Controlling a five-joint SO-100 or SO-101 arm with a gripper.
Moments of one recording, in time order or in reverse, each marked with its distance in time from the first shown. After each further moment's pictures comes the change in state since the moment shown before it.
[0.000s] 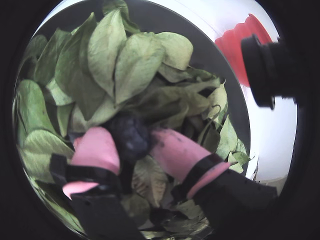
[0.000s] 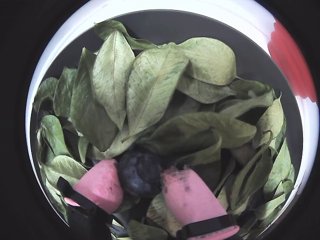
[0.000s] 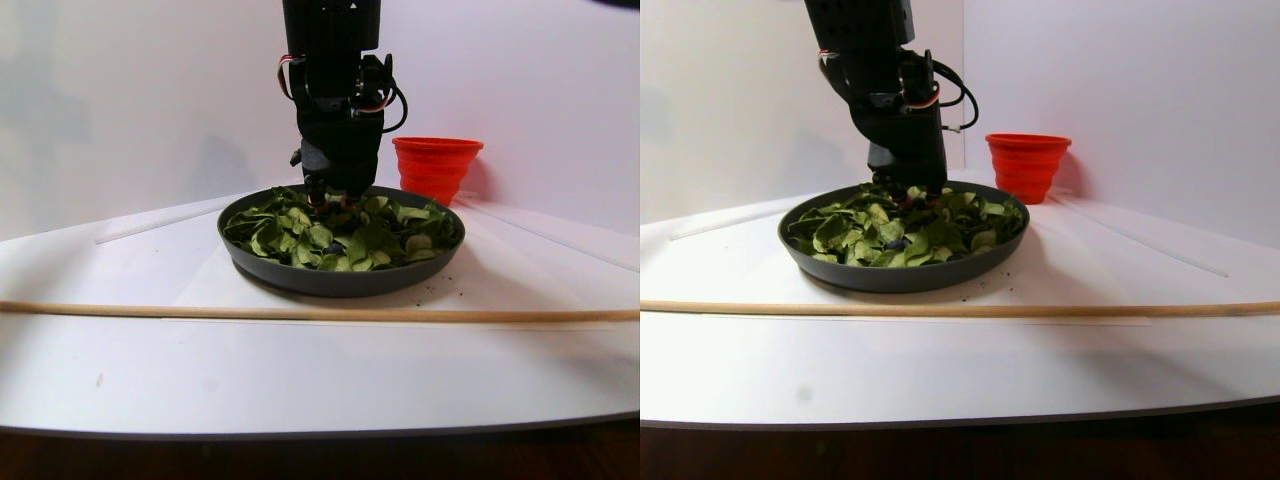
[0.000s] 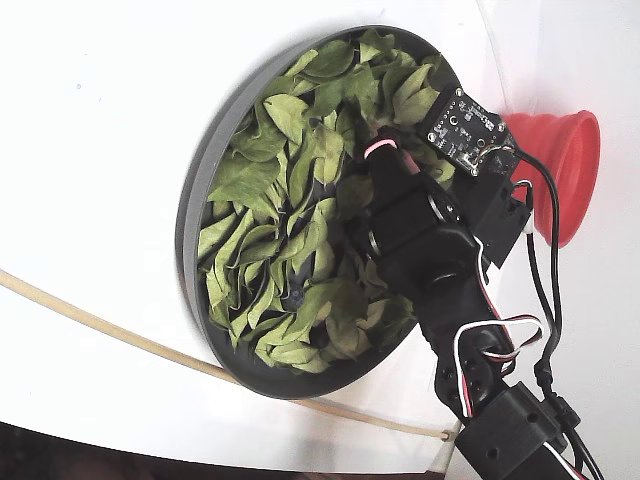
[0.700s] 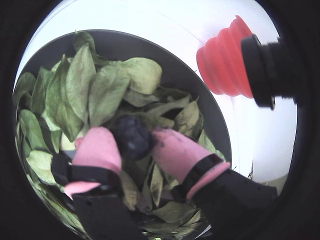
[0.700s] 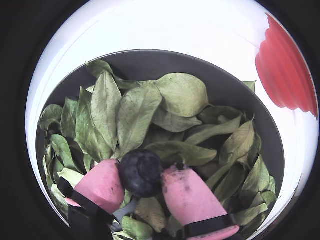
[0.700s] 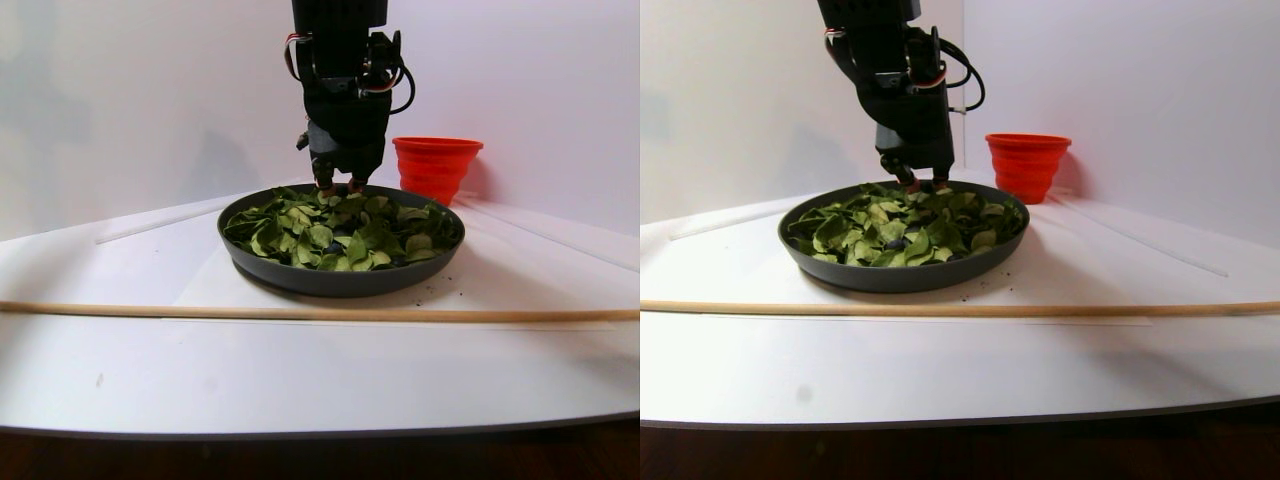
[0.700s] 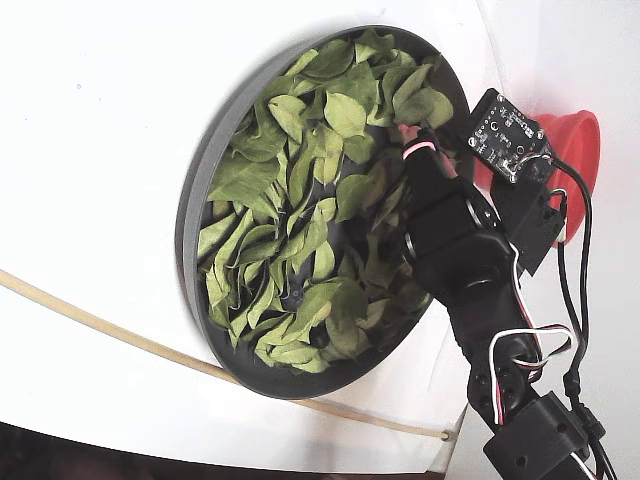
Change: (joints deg) arm 1.4 5.1 2.1 0.0 -1.2
